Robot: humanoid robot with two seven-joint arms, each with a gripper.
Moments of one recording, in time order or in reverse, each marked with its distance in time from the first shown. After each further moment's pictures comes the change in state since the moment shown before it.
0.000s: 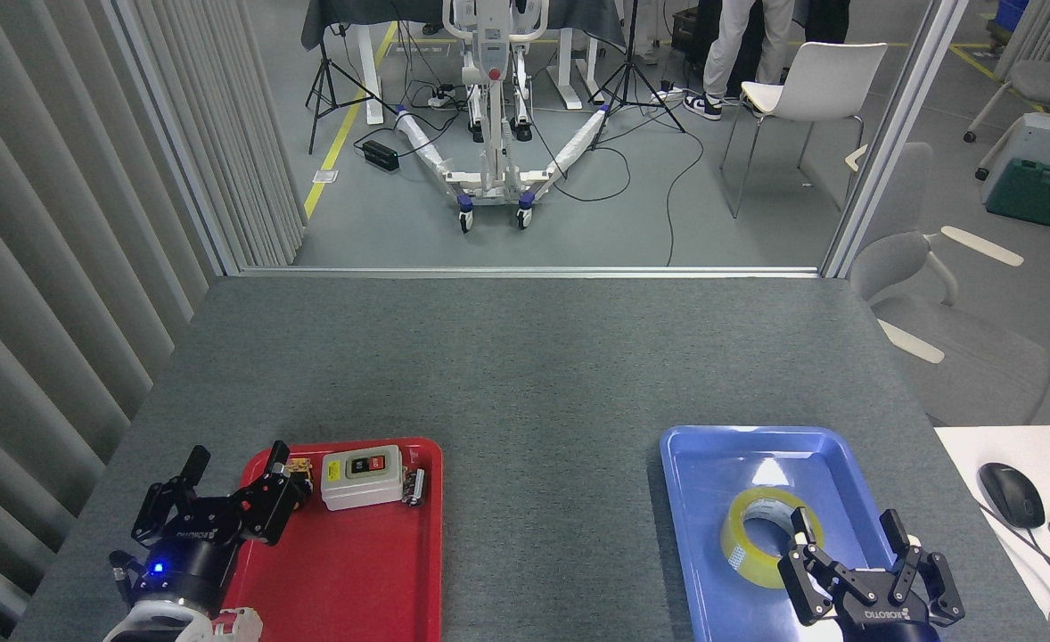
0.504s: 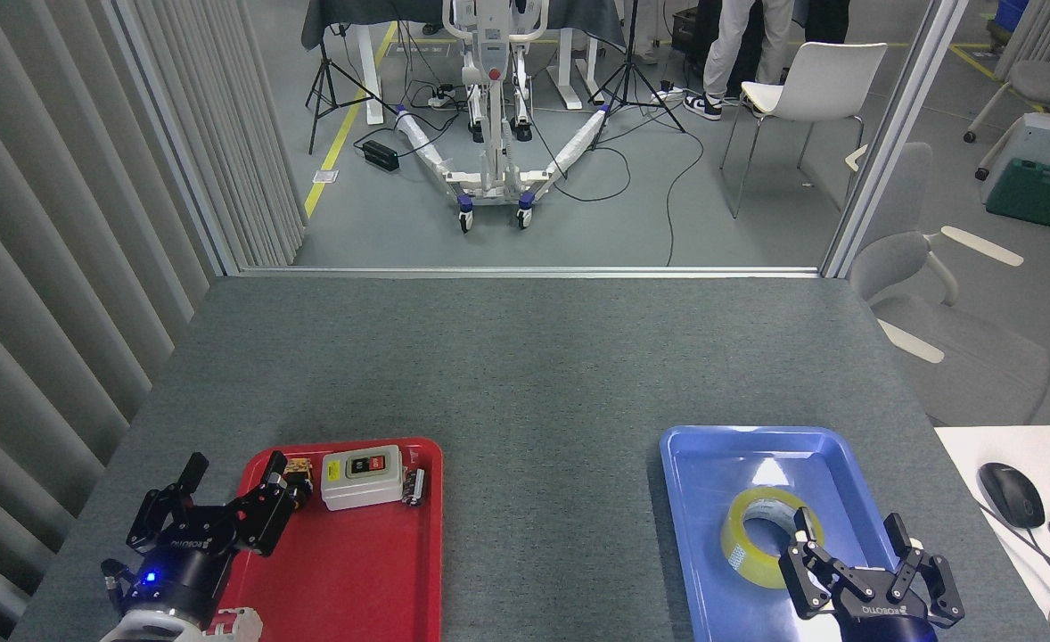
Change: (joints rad) left arm 0.021 0.023 0.003 0.002 0.013 -0.040 0.006; right arm -0.027 0.003 0.006 0.021 0.027 0.050 0.042
